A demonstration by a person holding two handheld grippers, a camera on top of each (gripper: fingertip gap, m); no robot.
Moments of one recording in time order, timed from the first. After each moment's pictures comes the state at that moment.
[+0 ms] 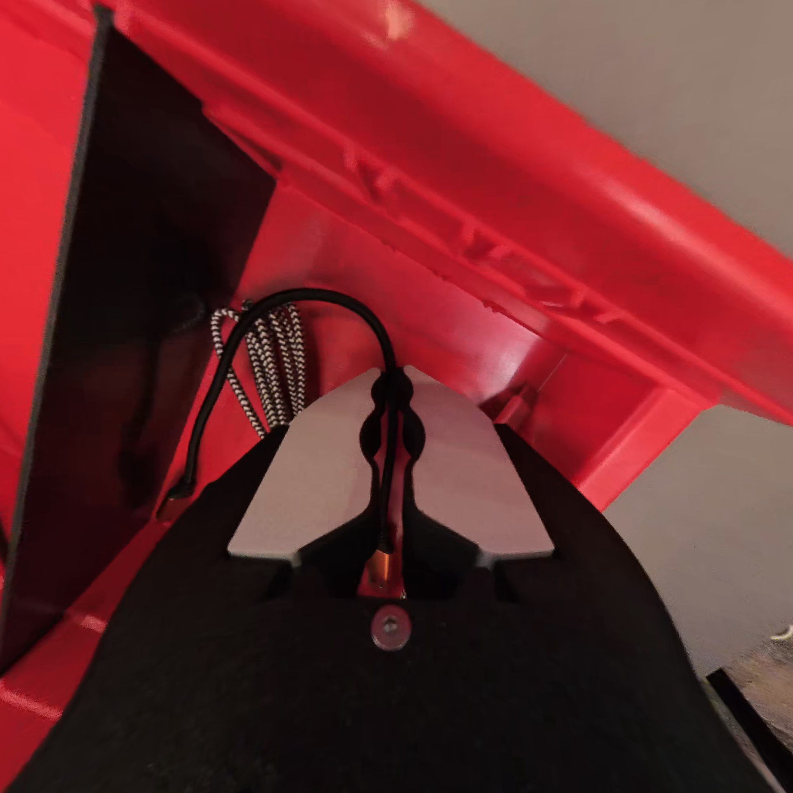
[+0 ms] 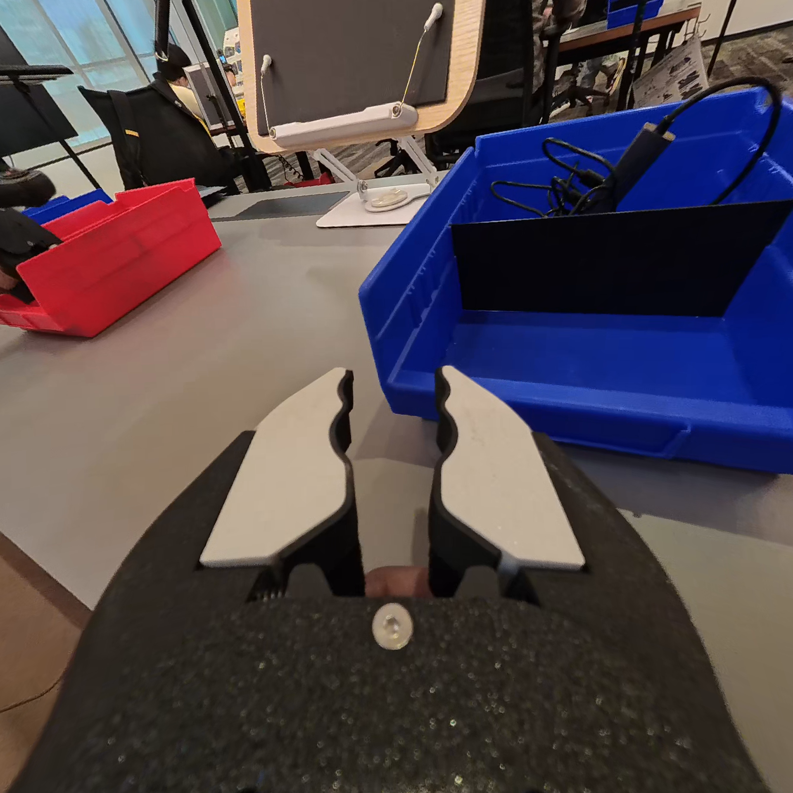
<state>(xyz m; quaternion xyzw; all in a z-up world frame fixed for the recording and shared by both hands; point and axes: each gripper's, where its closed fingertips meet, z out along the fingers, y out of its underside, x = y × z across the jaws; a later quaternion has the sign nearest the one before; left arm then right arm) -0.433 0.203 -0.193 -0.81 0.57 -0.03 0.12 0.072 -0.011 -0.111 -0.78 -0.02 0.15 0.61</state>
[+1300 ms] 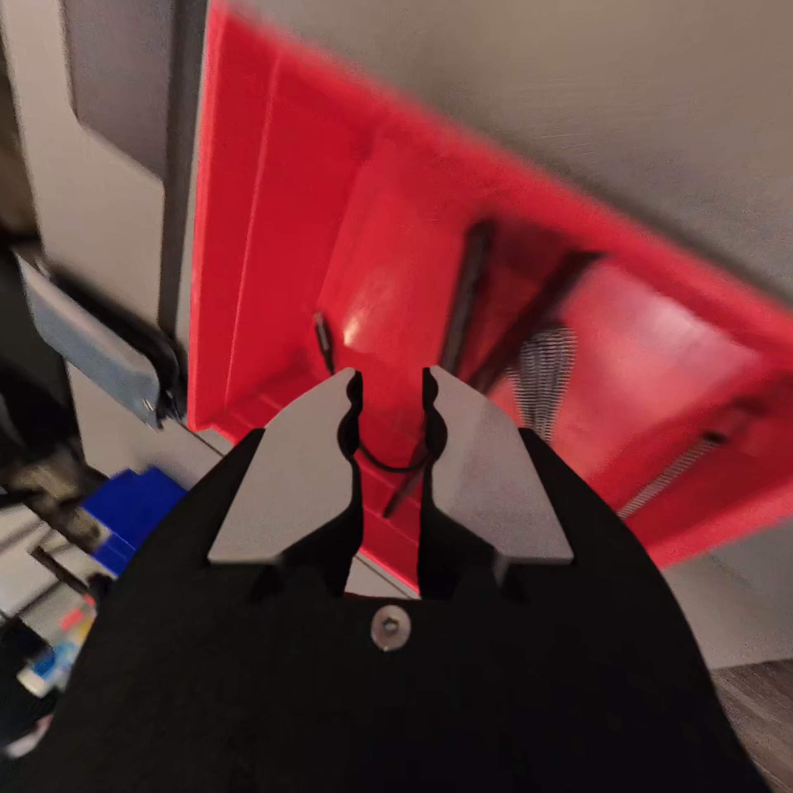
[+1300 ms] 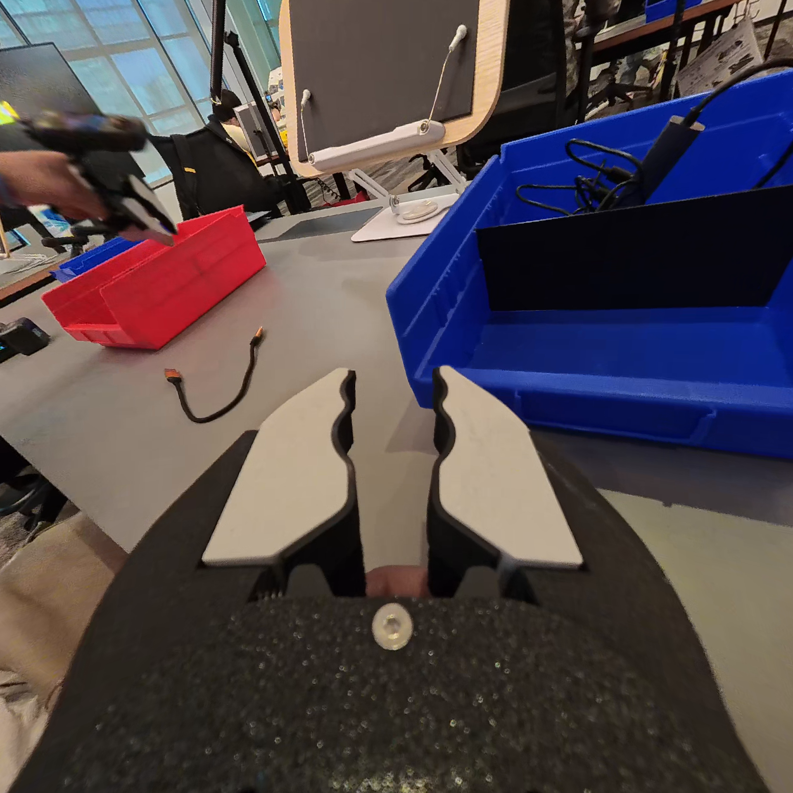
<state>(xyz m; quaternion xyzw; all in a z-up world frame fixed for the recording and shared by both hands) -0.451 0.328 -0.105 -0.80 0.57 0.15 0.12 0.067 -0.025 -0.103 -0.76 -0.02 0.21 0.61</state>
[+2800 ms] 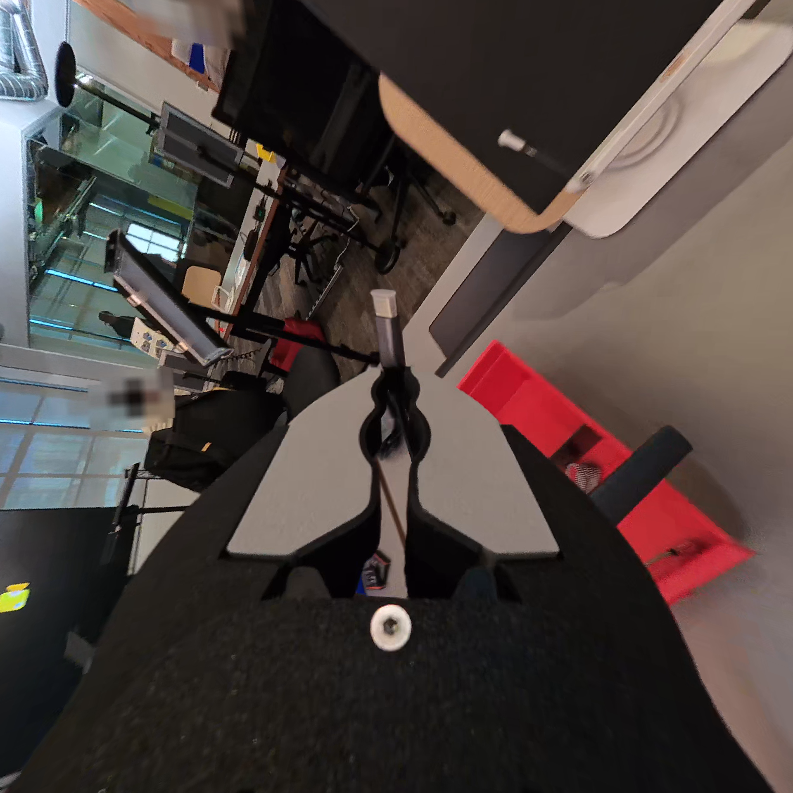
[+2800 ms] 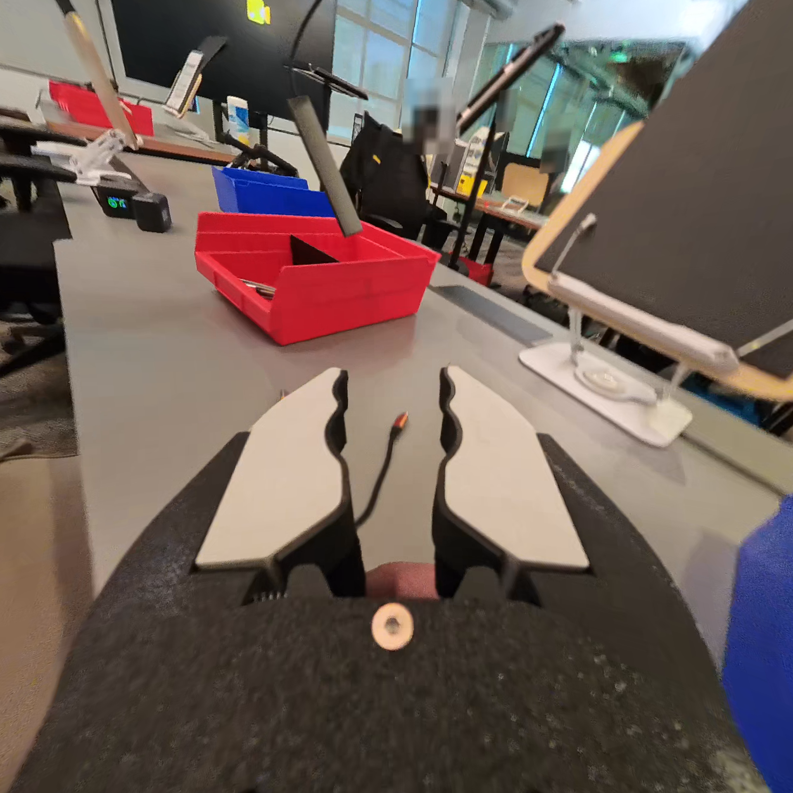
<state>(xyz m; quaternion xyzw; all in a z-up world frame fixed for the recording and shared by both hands) -0.356 0.234 0.163 -0.70 0.47 0.22 0.49 -0.145 0.025 -0.045 -0.66 -0.31 0.16 0.67</state>
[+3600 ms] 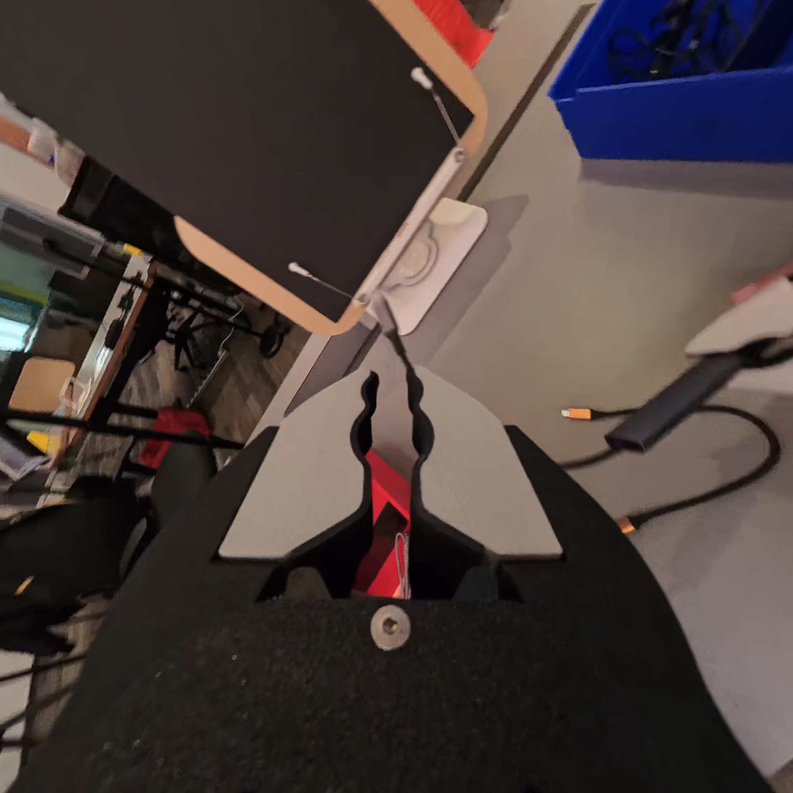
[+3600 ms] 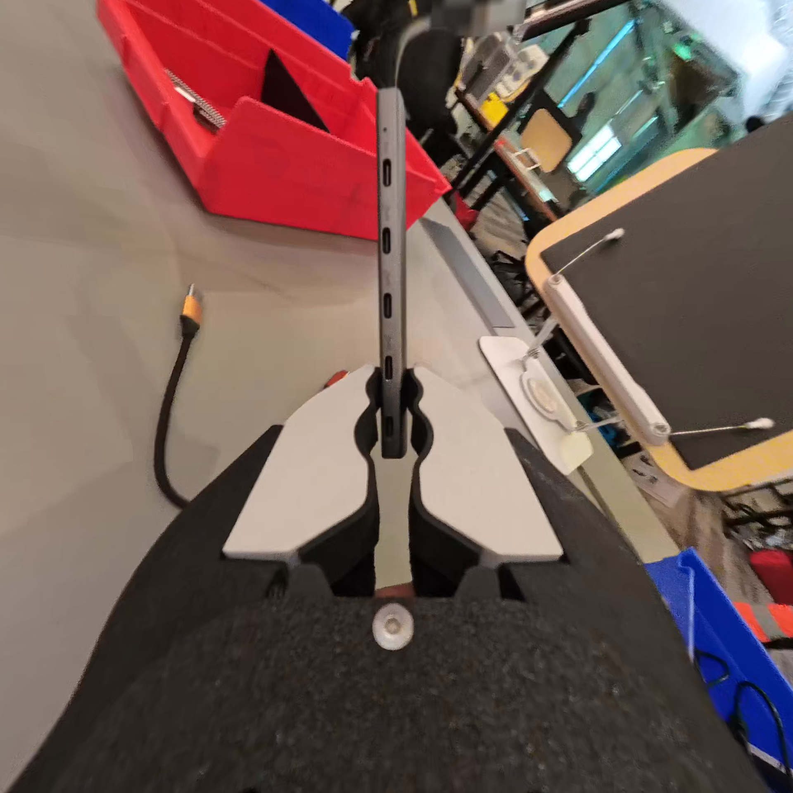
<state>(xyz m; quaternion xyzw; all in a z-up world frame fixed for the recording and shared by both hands) -0.245 0.150 0.086 -0.68 0.54 0.05 0.50 -0.160 0.077 -0.076 -0.65 -0.46 -0.02 0.61</state>
